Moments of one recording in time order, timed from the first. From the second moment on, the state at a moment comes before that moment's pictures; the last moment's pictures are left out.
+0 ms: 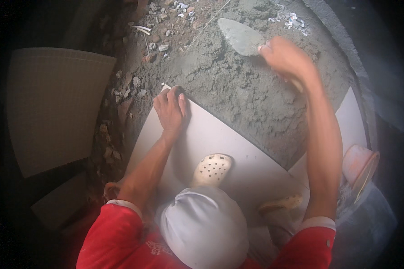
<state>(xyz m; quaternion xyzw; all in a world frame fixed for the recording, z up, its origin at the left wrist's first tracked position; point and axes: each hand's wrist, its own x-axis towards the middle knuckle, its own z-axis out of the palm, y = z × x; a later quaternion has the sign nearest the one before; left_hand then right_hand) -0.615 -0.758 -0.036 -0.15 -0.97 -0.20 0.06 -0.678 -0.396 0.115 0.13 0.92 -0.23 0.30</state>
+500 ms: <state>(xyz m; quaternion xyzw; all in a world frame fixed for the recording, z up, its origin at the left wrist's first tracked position) -0.615 -0.756 -0.033 -0.15 -0.97 -0.20 0.06 -0.658 -0.398 0.110 0.07 0.97 -0.11 0.20</state>
